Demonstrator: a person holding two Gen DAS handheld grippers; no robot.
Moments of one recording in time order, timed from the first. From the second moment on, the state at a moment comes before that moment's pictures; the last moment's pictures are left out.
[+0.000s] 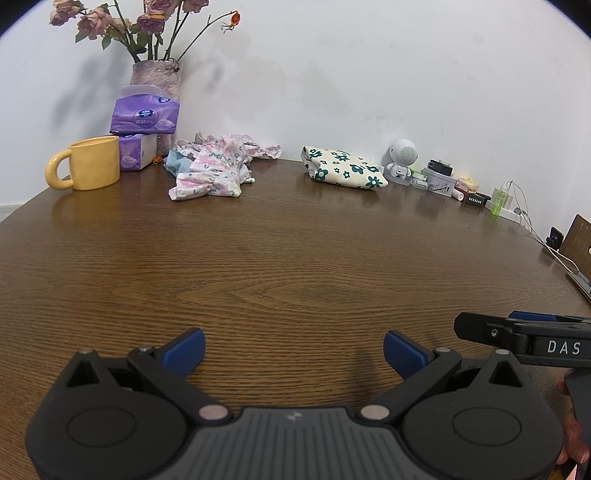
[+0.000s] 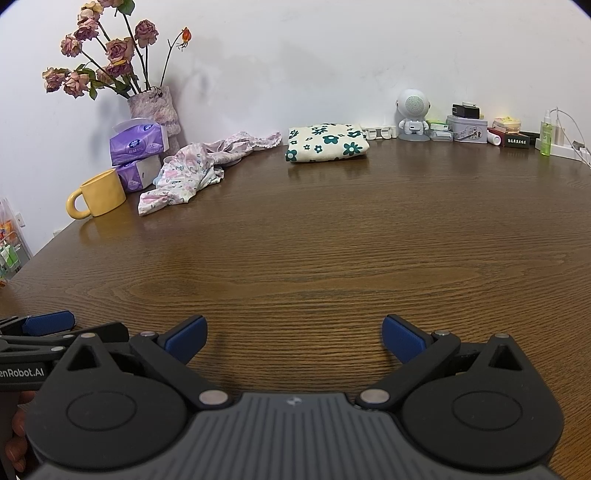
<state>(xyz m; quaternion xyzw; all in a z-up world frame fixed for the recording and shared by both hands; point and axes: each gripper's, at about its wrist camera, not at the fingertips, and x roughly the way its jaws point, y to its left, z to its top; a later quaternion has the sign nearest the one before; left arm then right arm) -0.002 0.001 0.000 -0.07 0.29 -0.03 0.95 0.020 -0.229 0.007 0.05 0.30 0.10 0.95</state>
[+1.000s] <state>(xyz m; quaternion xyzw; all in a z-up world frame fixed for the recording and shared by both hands) -0.002 0.001 0.000 -0.06 0.29 -0.04 0.95 0.020 -0.228 0.007 0.05 0.30 0.11 0.95</state>
